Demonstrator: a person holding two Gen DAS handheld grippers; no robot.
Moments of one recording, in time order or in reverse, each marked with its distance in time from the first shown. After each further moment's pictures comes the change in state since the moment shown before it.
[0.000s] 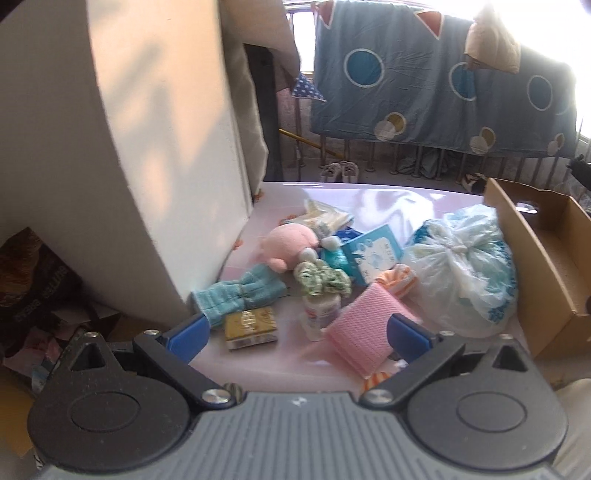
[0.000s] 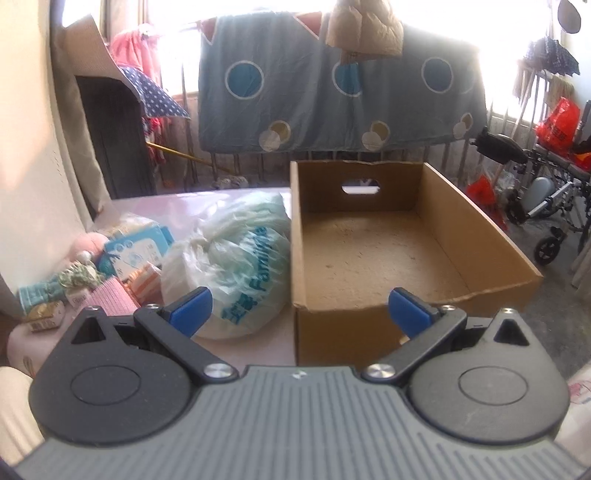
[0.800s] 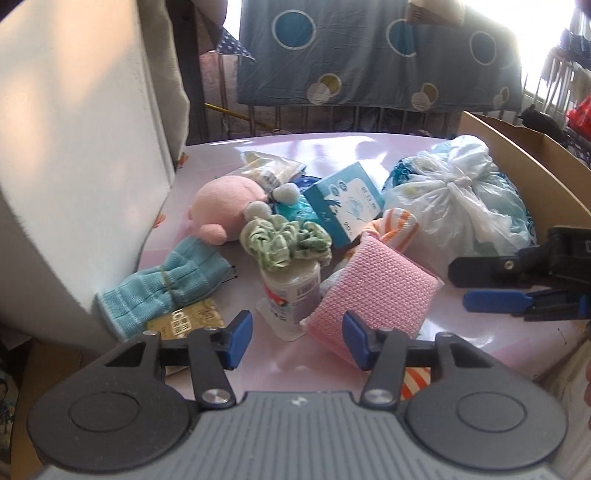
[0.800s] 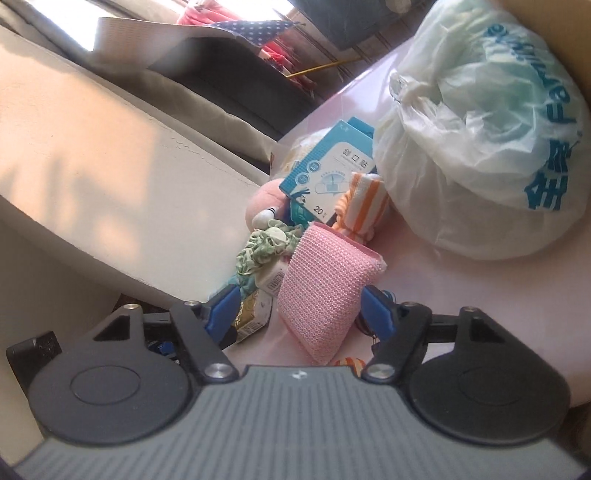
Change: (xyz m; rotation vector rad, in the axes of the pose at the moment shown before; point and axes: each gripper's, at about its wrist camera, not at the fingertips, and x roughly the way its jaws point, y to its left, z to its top) left arm 0.147 -0.010 -0.029 0.172 0.063 -0.262; right arm 0.173 0.085 -0.060 0.512 0.414 0.646
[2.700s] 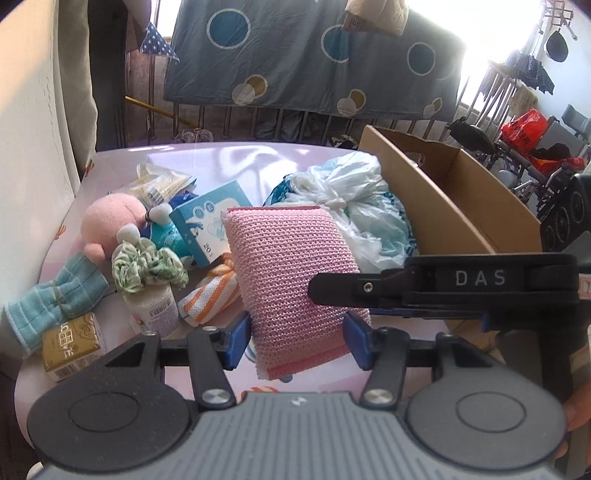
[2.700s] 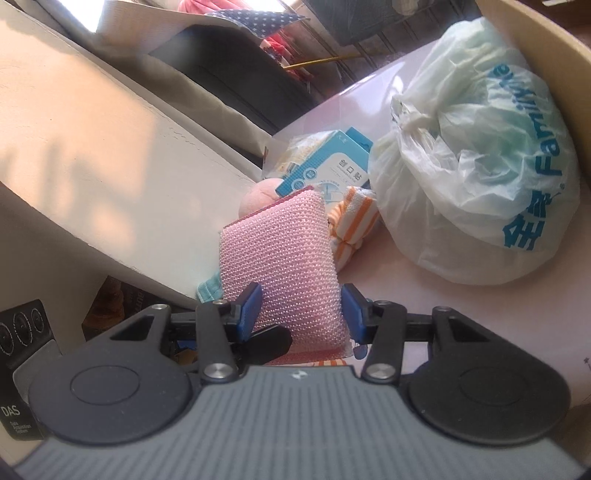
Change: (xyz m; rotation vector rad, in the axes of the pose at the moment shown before) left arm -0.032 -0.067 0.027 -0.020 -0.011 -0.247; right arm -0.036 0.030 0.024 -0.121 0.008 -0.059
